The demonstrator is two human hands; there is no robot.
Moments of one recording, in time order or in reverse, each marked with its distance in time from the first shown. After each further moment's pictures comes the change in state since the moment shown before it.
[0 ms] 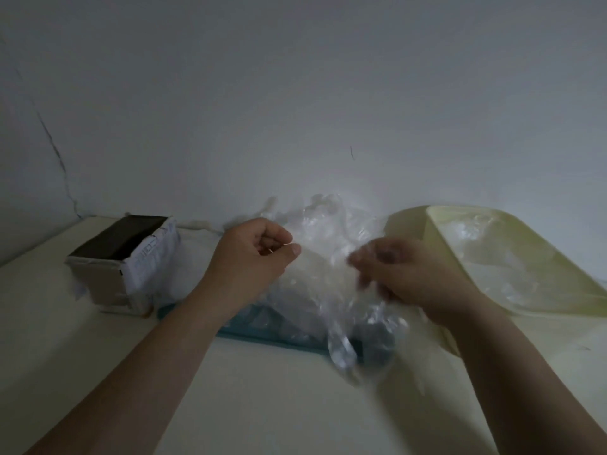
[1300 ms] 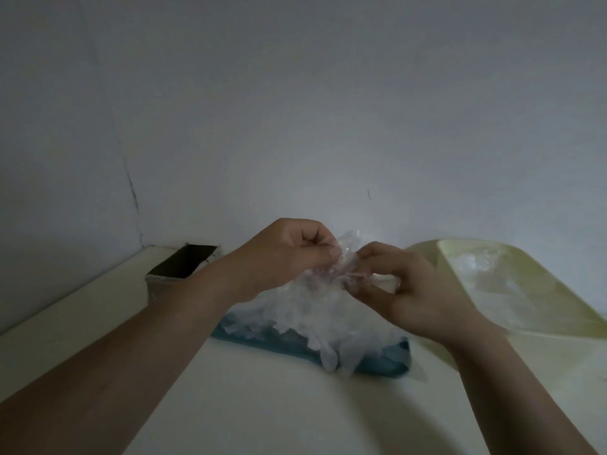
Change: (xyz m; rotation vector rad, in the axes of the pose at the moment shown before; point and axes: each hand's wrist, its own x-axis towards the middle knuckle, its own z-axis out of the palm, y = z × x) left_hand -0.026 0.108 -0.039 0.063 -0.406 0.077; right_hand -0.044 -0.058 0.010 -0.226 0.024 -0.602
